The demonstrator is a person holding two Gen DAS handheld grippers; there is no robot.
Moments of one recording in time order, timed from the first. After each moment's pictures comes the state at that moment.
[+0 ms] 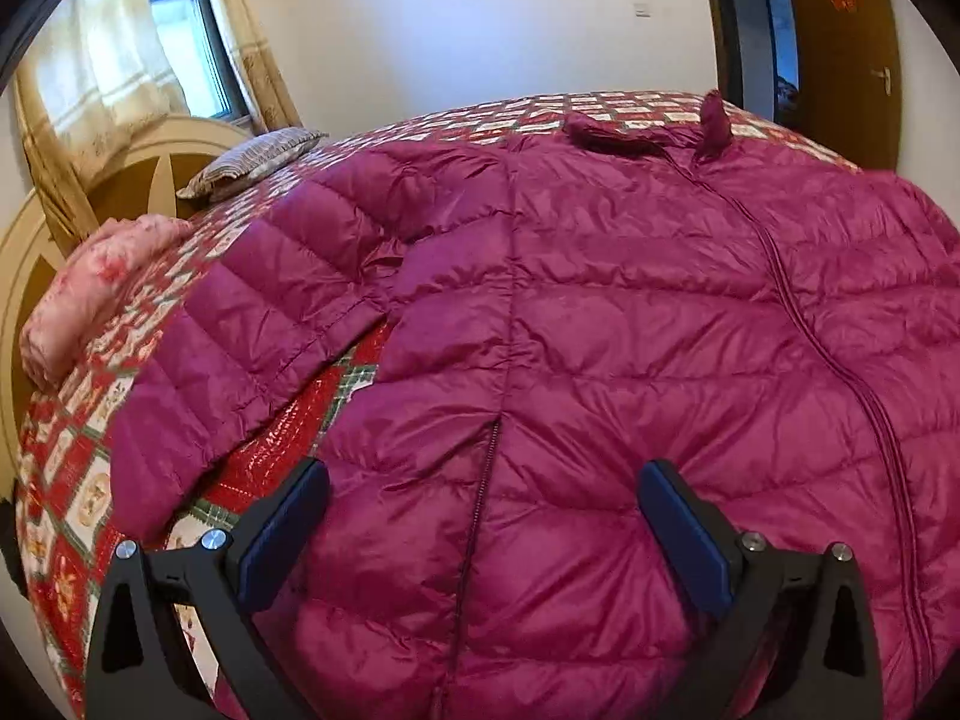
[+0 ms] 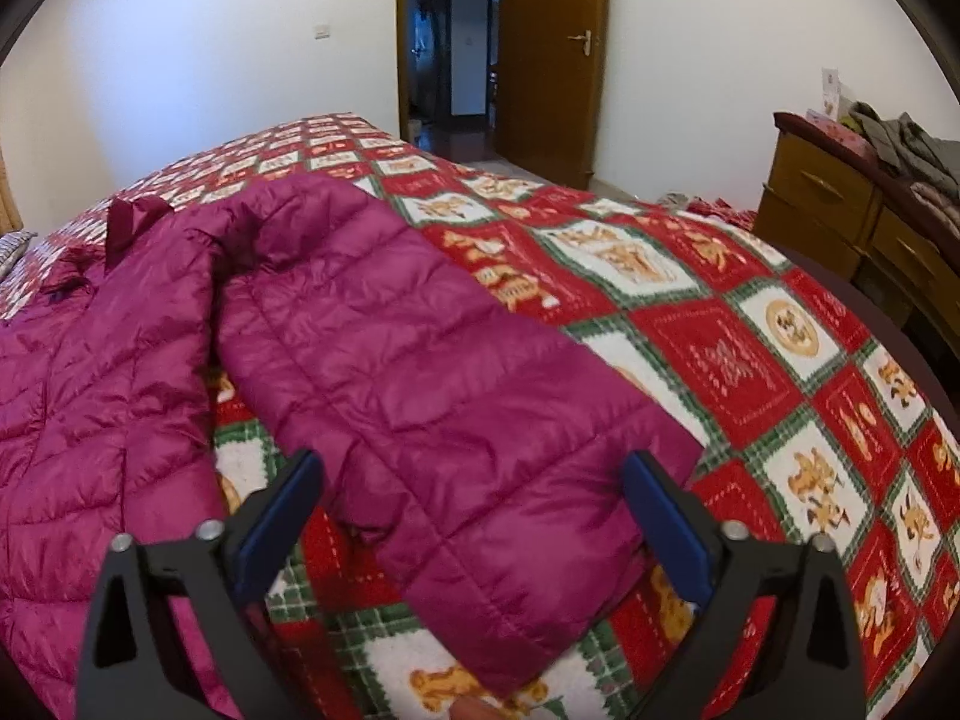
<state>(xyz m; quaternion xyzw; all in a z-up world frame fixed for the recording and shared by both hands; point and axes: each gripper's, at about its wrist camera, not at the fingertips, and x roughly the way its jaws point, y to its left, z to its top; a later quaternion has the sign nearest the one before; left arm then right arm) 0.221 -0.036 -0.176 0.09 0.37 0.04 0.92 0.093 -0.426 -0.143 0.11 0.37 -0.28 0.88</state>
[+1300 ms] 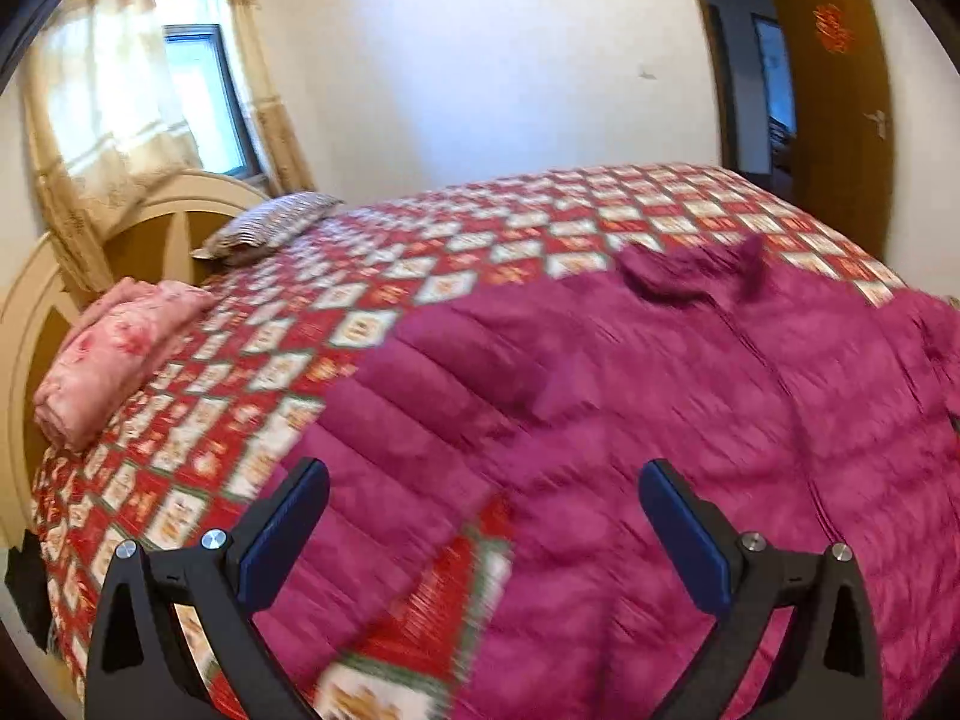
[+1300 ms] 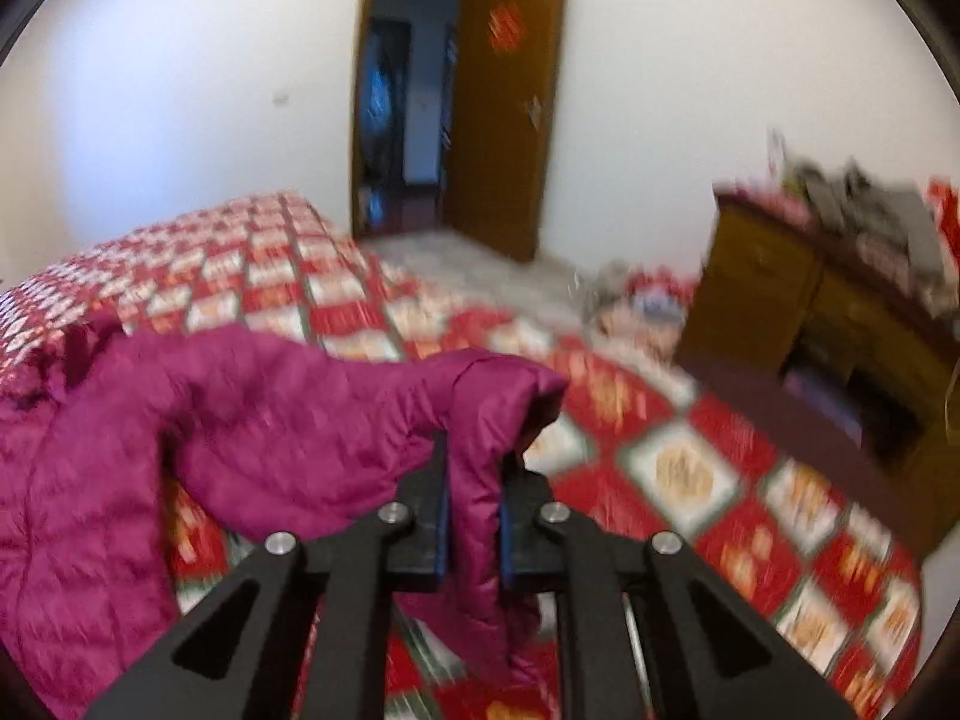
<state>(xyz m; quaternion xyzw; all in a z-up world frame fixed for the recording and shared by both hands) 0.249 0.019 -0.070 0.09 0.30 0.04 0.95 0.097 -0.472 -0.045 0.05 0.29 -0.34 0.89</state>
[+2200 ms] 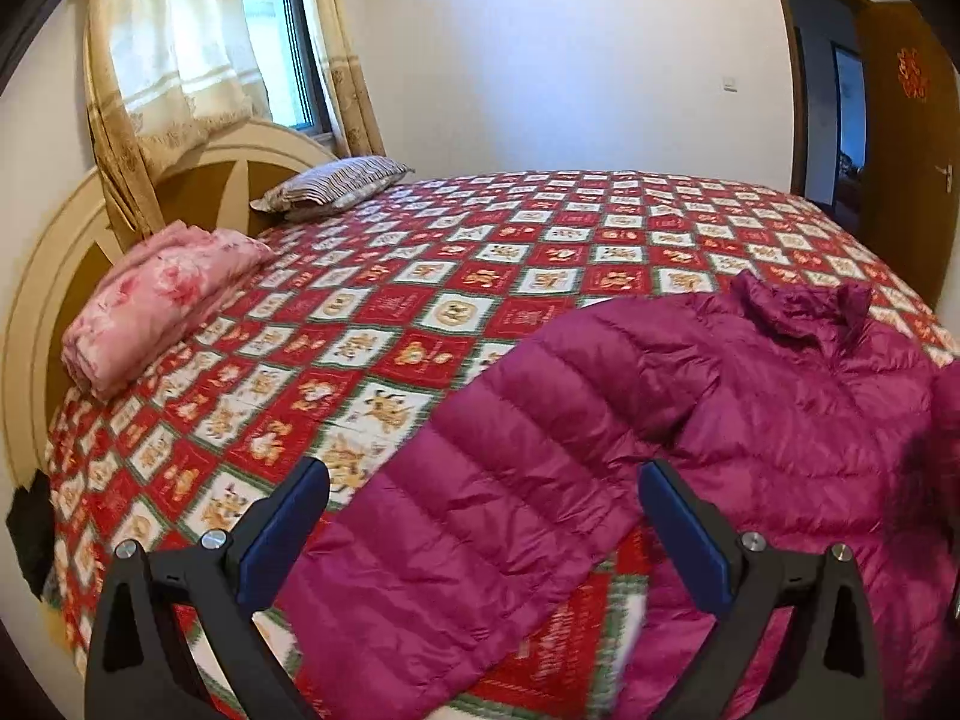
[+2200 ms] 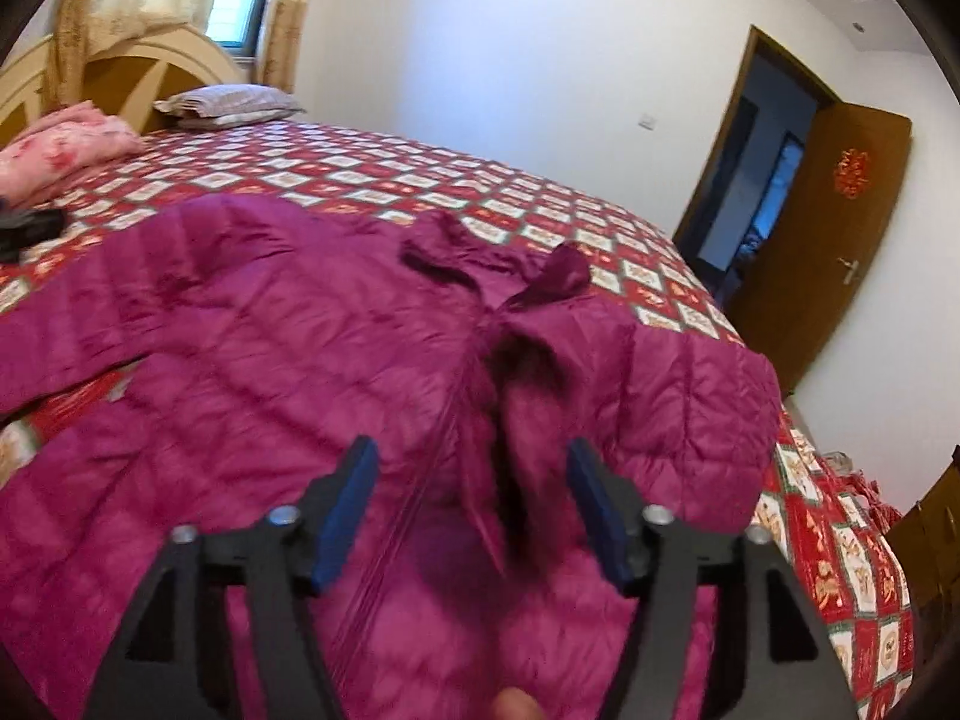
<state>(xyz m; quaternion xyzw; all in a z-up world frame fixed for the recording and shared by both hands) 0.280 0.095 -0.067 0.03 0.32 0.10 0.94 0.203 -0.180 -0.102 -0.14 0.33 -0.01 0.93</state>
